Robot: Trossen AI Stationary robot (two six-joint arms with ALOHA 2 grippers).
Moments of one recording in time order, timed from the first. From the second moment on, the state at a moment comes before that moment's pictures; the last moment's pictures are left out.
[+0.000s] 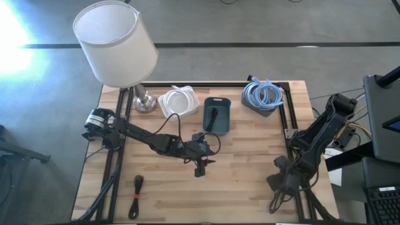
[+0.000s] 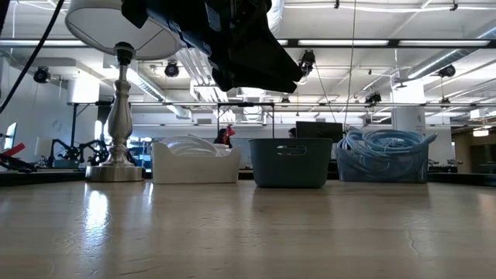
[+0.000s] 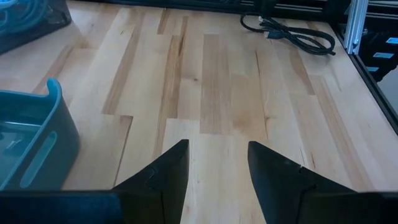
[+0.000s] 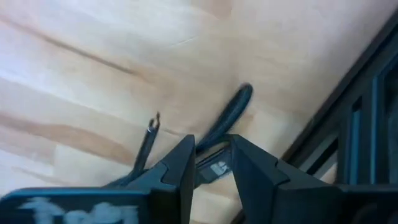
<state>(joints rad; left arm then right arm) -0.23 1.73 1.11 0.10 -0.18 -0.22 1.00 1.26 0.68 -0.83 -0.10 2.23</state>
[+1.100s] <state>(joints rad) -0.23 1.73 1.11 0.10 -0.18 -0.21 0.82 1.20 0.60 -0.75 0.39 1.72</state>
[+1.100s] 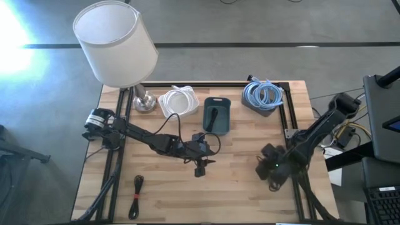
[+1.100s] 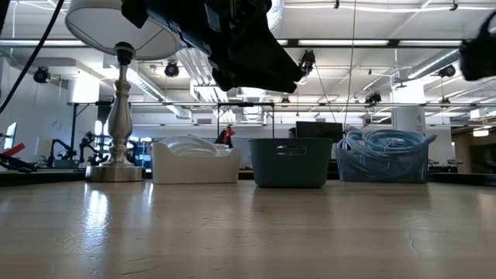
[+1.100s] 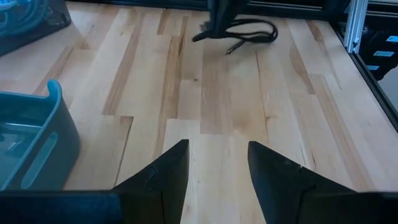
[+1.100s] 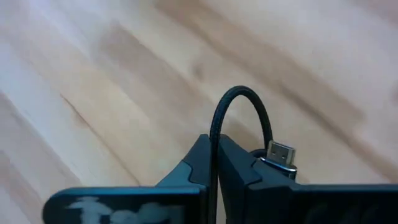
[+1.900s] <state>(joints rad) -0.24 1.73 1.11 0.11 -0.18 -0.27 -0.02 1.05 0.60 0.12 0.45 0.35</state>
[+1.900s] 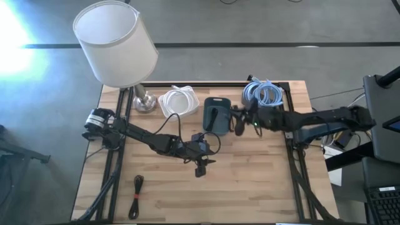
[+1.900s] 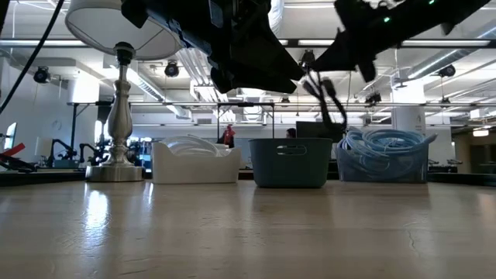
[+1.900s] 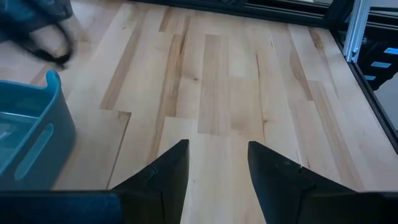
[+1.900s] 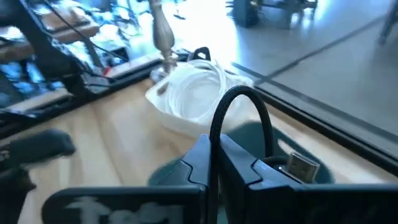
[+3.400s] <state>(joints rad) -0.34 1.73 1.11 0.04 -0.17 -0.36 -0.35 1.51 0.78 0.13 0.03 0.31</state>
